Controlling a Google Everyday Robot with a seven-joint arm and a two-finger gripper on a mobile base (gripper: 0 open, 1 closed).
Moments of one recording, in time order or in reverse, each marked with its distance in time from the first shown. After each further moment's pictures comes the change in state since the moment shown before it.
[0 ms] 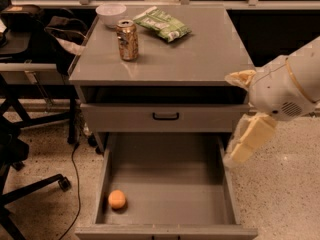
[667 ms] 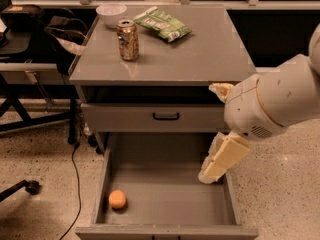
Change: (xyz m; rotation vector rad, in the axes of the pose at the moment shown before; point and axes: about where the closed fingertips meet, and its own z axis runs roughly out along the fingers) arm -0.021 0.025 0.032 0.080 0.038 -0.023
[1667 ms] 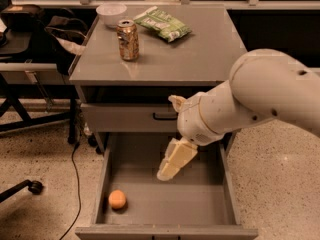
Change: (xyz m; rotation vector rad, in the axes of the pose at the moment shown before) arm -0.035 -0.004 0.101 -0.044 -0.105 -0.053
